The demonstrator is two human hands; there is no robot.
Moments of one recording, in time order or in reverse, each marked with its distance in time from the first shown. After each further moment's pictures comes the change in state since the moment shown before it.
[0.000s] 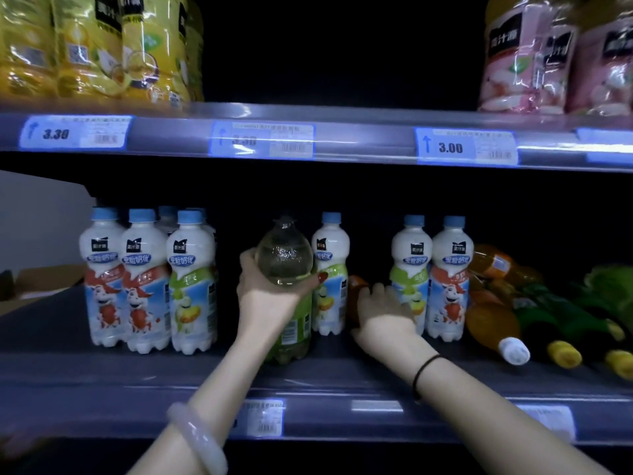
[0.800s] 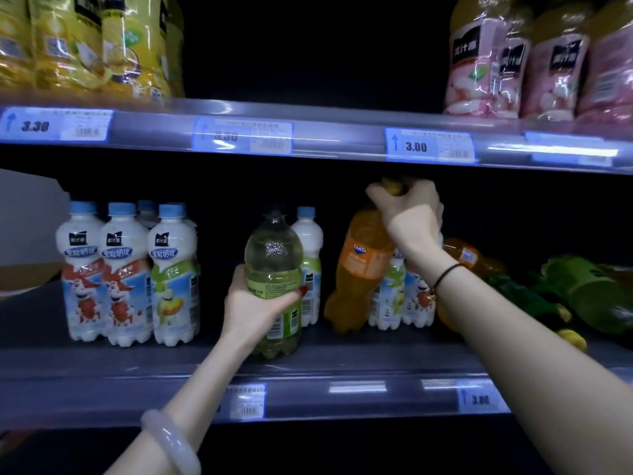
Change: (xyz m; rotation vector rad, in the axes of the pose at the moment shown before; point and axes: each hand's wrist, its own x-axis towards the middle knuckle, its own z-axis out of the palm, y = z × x) left_hand -0.010 -0.027 -0.001 -0.078 -0.116 0.035; right_hand -0.016 0.037 -0.121 1.015 0.777 0.065
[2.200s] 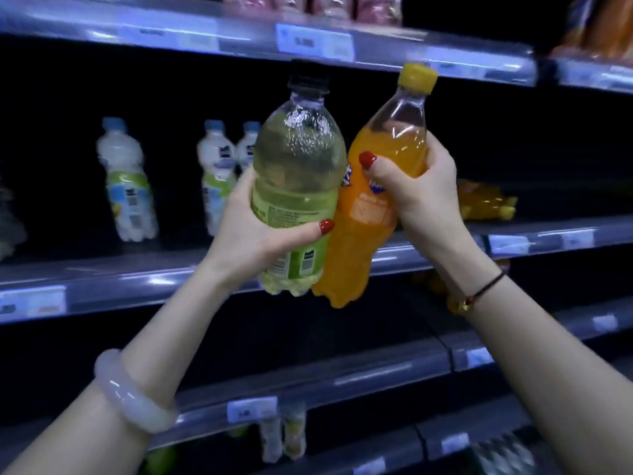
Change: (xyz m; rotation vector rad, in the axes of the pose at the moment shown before) left_hand -0.193 0.147 0.171 -0.218 -0.486 0.303; right_hand -0.056 0.107 -0.280 0.408 -0.171 -0.054
